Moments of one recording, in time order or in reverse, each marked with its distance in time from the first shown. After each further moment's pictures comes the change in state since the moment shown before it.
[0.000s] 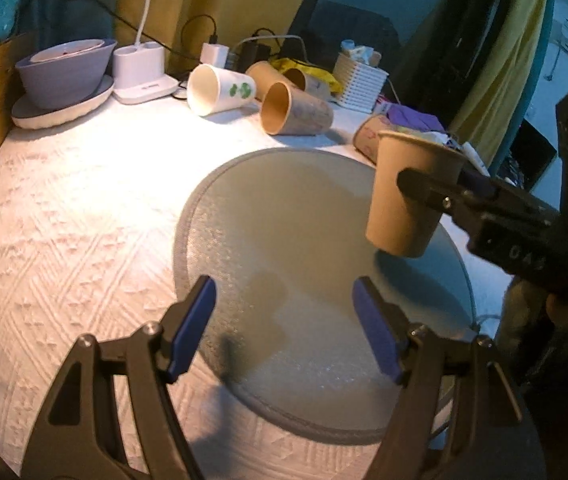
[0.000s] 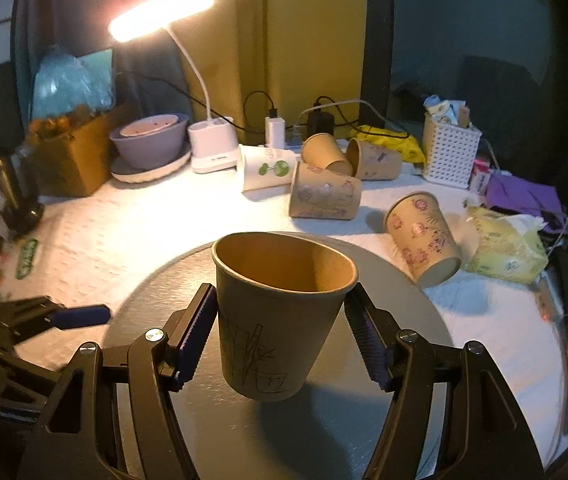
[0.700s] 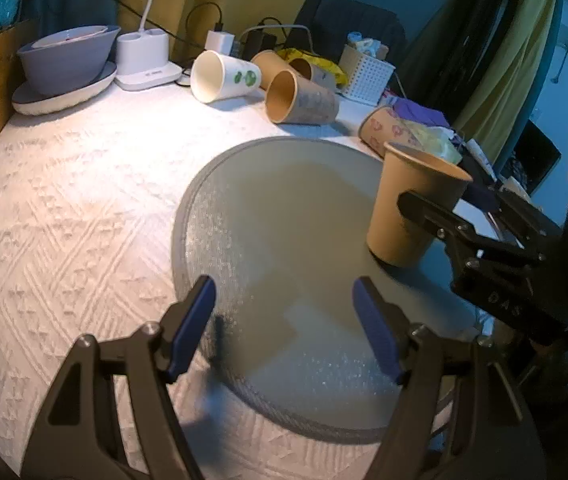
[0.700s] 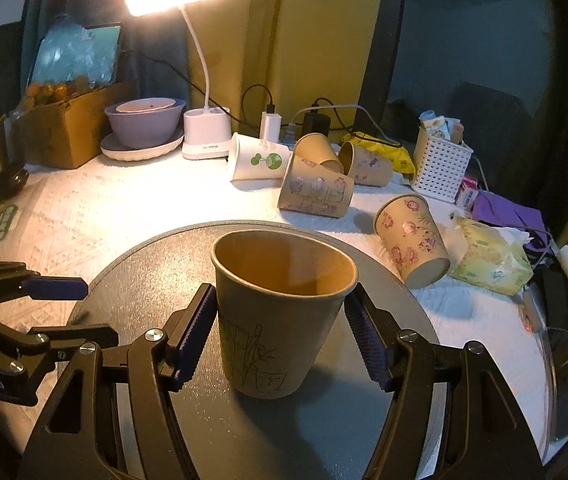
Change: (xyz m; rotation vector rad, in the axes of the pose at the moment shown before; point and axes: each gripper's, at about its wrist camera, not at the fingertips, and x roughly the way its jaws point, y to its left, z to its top) left arm 0.006 0.000 -0.004 -0.021 0.031 0.009; right arm 0.003 0.011 -0.022 -0.100 -0.030 -0.072
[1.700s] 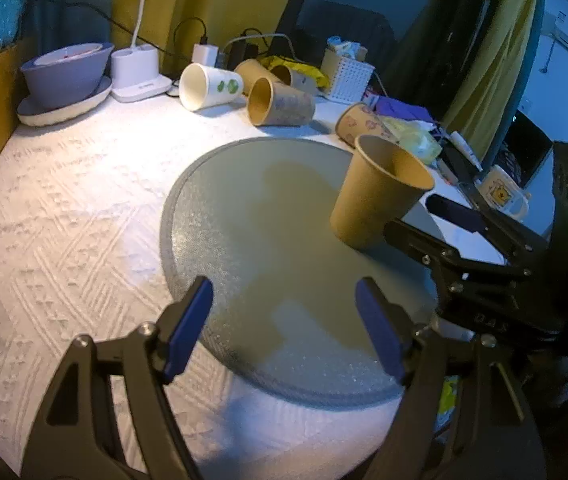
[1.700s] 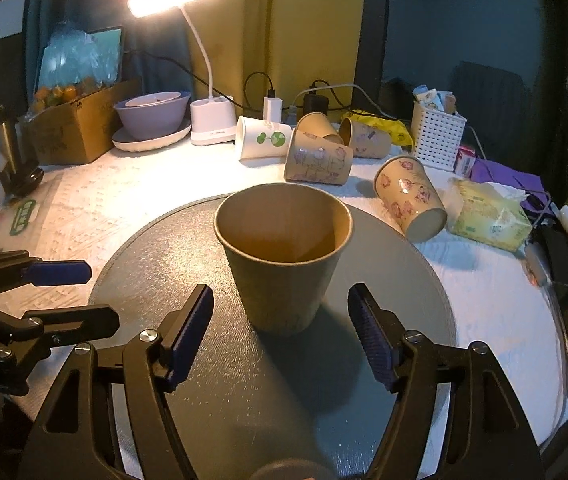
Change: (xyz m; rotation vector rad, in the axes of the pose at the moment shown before) left arm -0.027 -0.023 -0.019 0.046 -0.034 -0.004; right arm -0.026 -0.003 -0.029 0.075 0.035 0.044
